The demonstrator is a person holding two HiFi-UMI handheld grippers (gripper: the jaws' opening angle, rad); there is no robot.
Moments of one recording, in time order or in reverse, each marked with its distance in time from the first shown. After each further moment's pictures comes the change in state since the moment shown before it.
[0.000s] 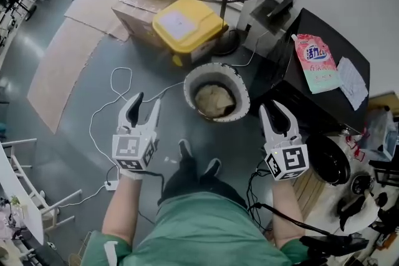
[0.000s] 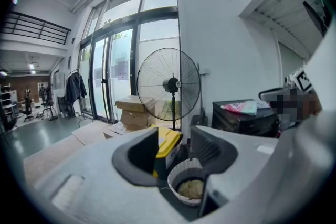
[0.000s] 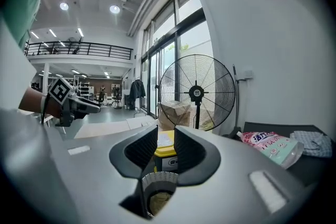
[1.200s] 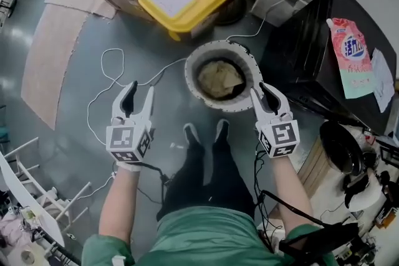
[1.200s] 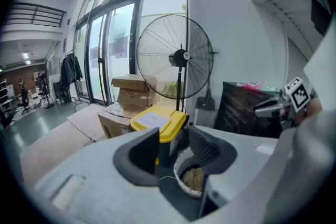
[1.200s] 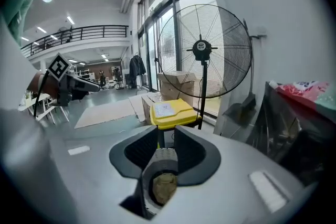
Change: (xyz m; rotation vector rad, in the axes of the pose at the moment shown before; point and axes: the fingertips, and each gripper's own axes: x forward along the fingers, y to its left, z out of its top) left arm 0.164 0.084 -0.123 -0.052 0.159 -0.033; right arm 0.193 -0.023 -0.181 0.039 0.266 0.031
